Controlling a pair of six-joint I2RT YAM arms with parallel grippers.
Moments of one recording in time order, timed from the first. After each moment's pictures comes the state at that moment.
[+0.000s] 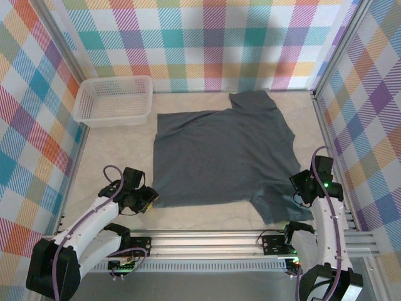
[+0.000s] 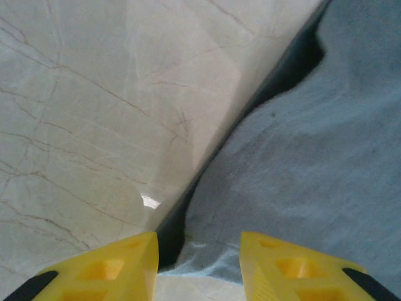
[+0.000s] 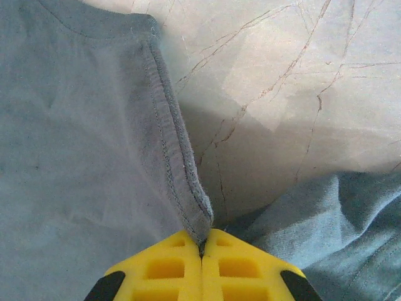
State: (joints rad) left arm -0.31 0.92 0.40 -0.65 0.21 -1.13; right arm -0.22 0.77 0.62 -0.92 -0.05 0.87
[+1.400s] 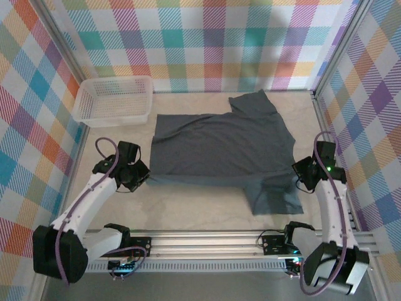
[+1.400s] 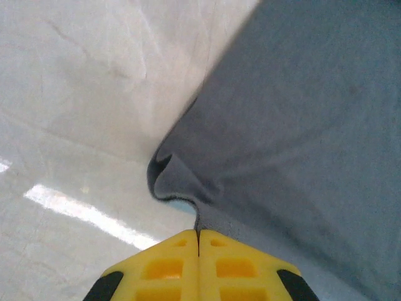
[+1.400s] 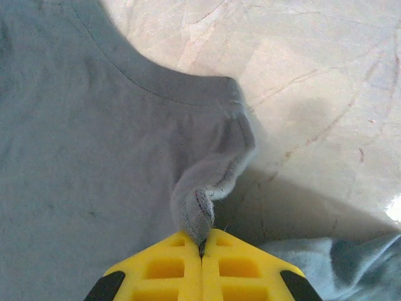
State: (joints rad) left arm -0.21 1.11 0.78 -0.81 0.06 -0.98; right arm -0.22 0.99 0.77 -0.83 -0.04 0.85
